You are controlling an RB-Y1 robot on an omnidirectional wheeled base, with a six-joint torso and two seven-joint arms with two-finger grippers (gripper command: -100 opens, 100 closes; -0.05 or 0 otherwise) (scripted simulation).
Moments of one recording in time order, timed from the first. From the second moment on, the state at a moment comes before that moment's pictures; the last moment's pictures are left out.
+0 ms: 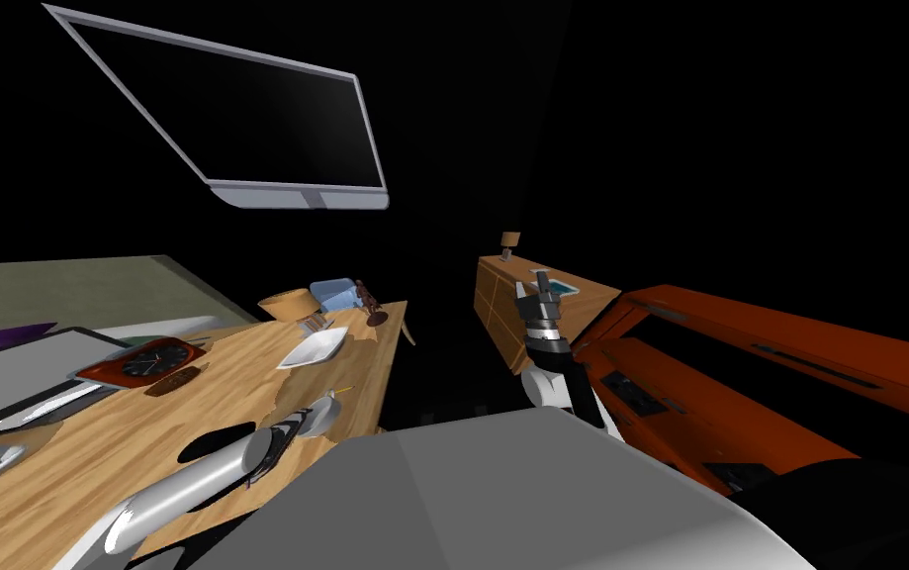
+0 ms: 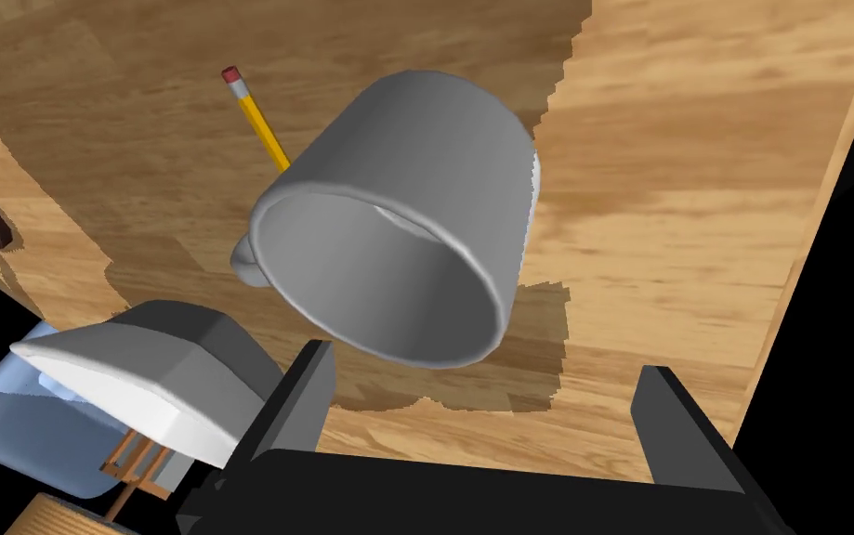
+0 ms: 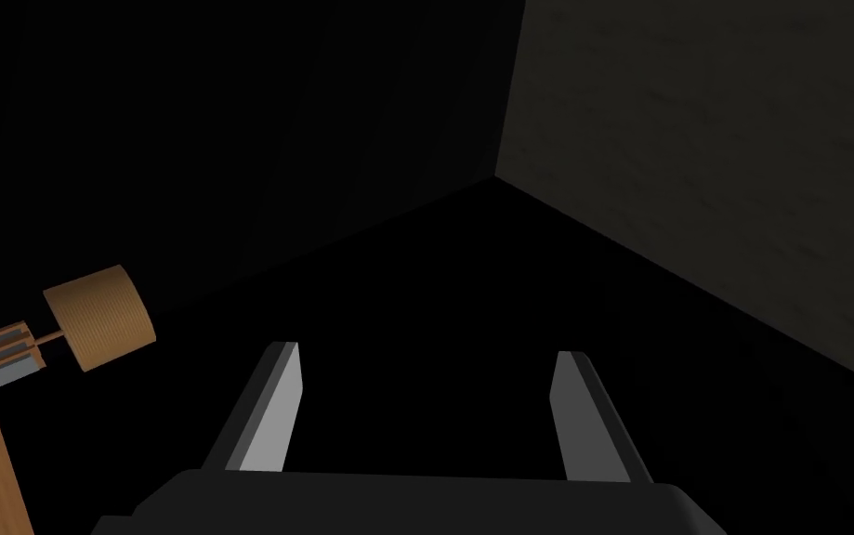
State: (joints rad) left arm 0.43 0.41 0.51 -1.69 0.38 1.08 -0.60; right arm 0.47 -0.04 0.07 -2.40 -0.07 -0.36 -0.06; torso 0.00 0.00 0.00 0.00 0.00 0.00
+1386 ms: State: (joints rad) left arm 0.41 0.41 0.53 -1.56 0.42 1.20 -0.66; right arm 0.47 -0.04 0.07 -2.40 -0.07 -0.36 -0.06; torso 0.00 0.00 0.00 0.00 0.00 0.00
